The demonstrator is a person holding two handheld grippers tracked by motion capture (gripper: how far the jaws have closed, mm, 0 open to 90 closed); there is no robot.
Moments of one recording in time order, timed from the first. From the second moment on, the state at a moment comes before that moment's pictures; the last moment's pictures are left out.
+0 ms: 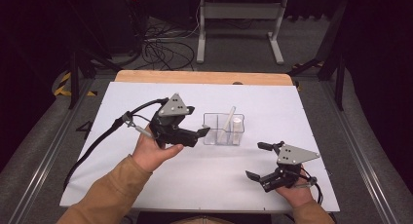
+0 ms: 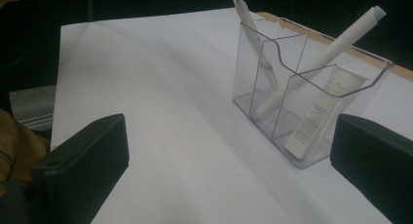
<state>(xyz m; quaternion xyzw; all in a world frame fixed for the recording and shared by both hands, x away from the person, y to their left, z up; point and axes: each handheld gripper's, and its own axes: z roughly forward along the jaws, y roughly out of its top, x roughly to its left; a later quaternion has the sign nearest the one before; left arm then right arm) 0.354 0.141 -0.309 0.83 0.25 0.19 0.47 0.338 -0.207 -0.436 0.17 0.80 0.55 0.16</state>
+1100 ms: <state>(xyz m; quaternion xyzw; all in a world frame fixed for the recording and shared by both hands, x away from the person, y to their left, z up) 0.327 0.230 -0.403 0.78 0.26 0.19 0.54 0.337 -0.207 -0.436 0.17 0.80 0.55 0.16</state>
